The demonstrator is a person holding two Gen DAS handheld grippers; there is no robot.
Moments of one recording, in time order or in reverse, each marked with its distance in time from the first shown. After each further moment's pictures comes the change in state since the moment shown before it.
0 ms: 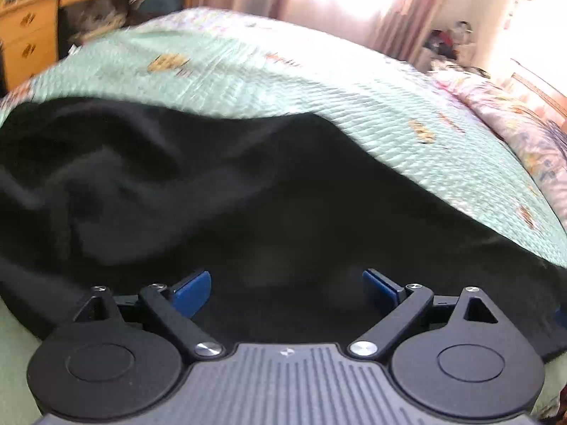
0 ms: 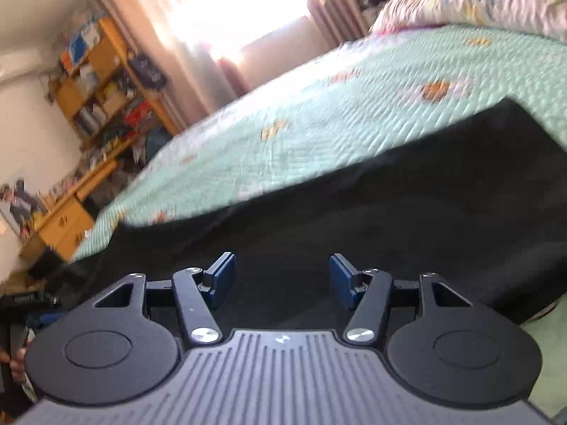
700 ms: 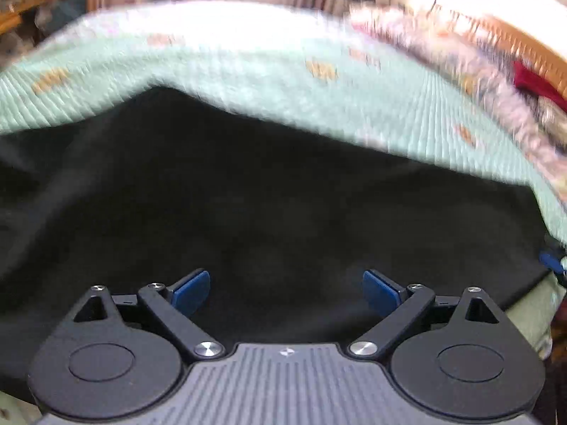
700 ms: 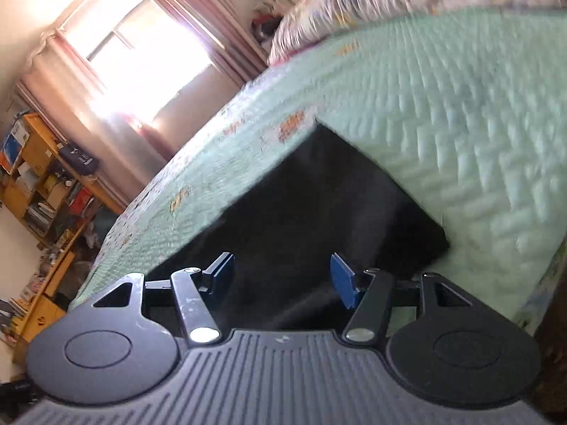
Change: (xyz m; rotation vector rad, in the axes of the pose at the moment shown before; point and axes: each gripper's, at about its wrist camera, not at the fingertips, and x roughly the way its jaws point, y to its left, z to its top) left arm 0.047 -0.093 -0.023 0.224 0.154 -0.144; right arm -0.040 -0.129 -0.001 0.314 -0.120 -0.126
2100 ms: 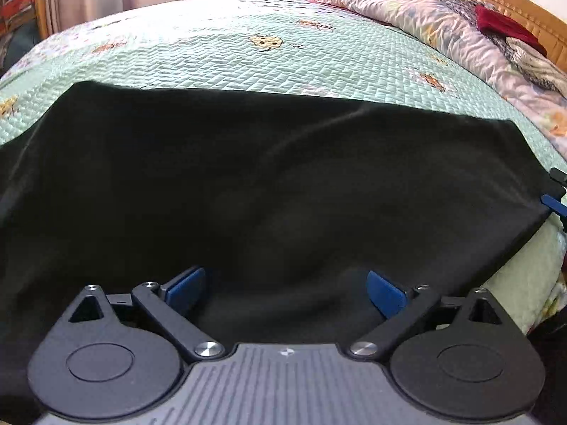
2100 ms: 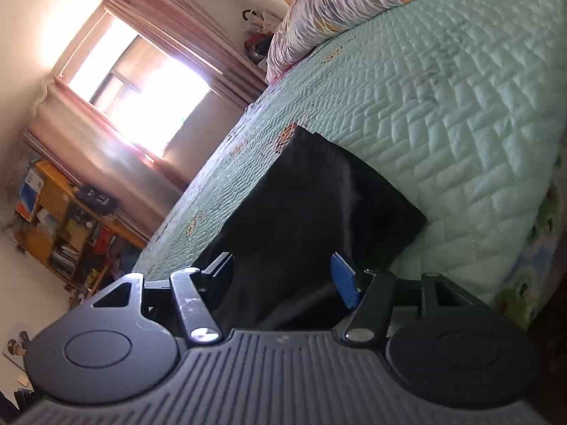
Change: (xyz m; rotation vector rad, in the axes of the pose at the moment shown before) left arm 0.019 -0.046 -0.014 0.169 0.017 -0.025; right arm -0.011 -0.017 -0.006 0.120 -0.081 0.065
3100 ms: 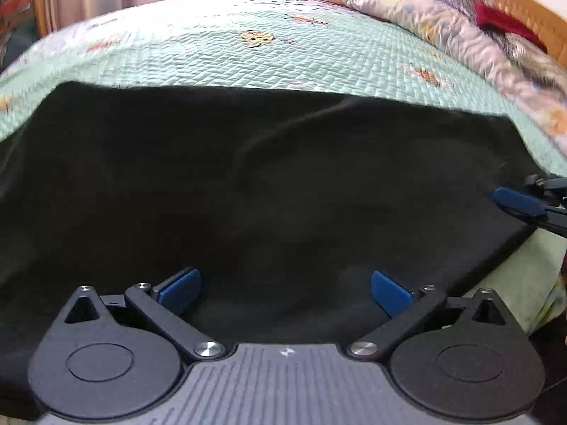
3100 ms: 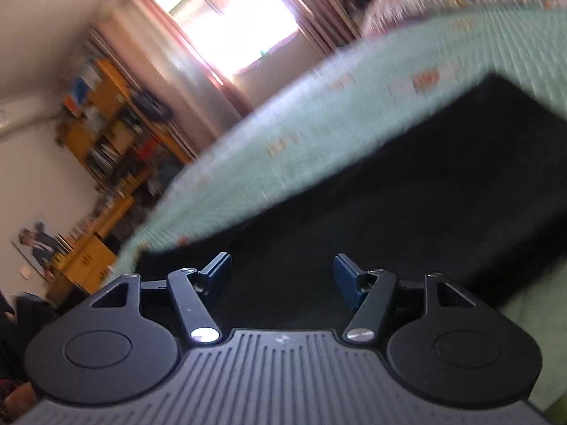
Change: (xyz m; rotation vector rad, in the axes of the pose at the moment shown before) left arm 0.009 -0.027 0.001 0.018 0.011 0.017; right arm 0.041 0.104 -0.067 -0.270 0.213 0.118
